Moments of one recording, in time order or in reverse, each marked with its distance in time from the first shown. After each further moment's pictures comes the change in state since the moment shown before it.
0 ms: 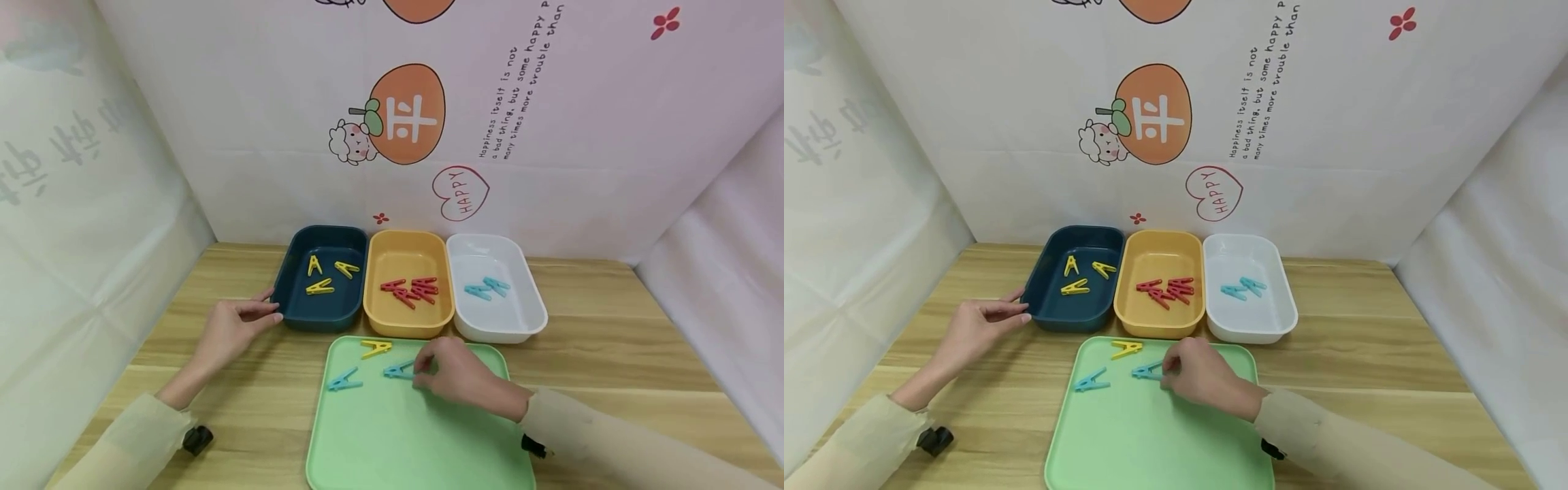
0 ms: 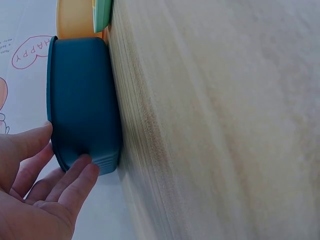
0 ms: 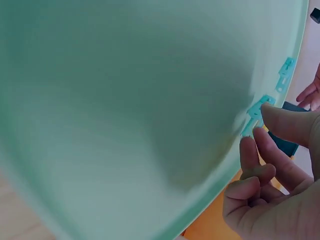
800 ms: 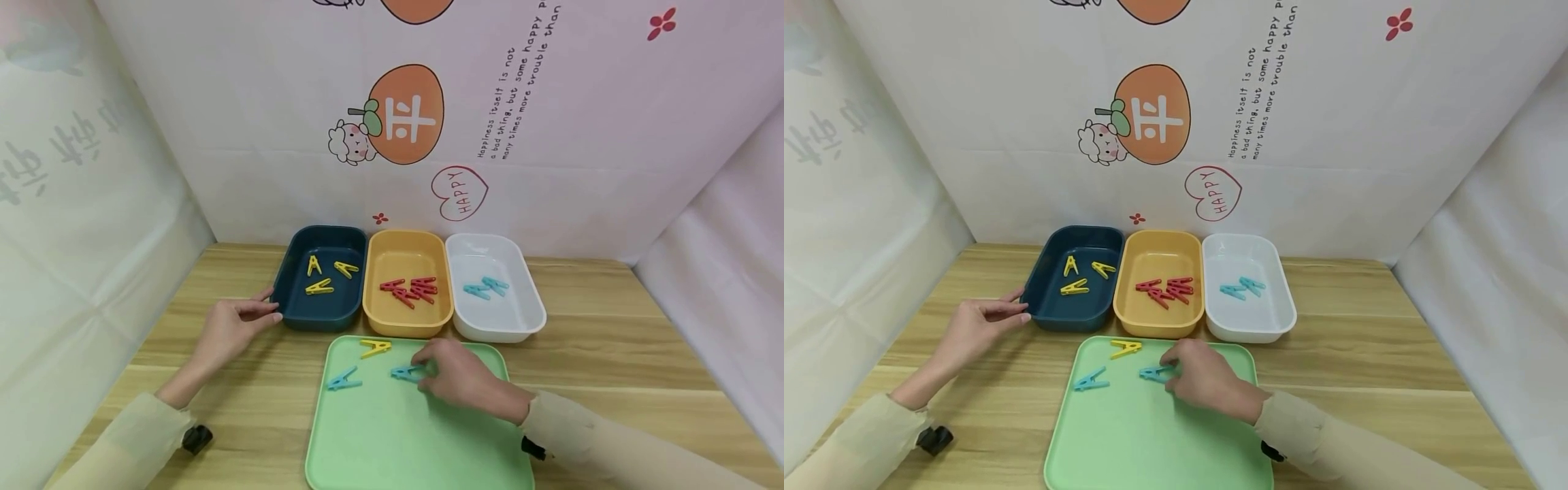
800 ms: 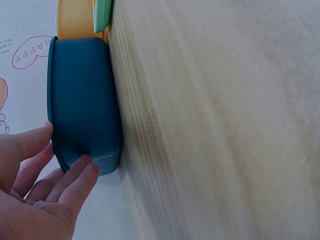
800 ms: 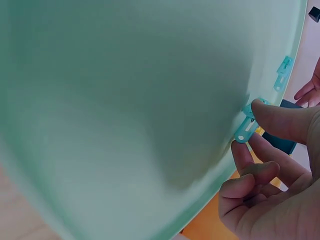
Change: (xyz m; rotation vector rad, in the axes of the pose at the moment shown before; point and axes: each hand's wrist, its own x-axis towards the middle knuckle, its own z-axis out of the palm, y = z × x) left_hand 0.000 0.001 -0.001 0.014 0.001 0.009; right_hand -0.003 0.000 -0.001 -0.062 -0.031 0.022
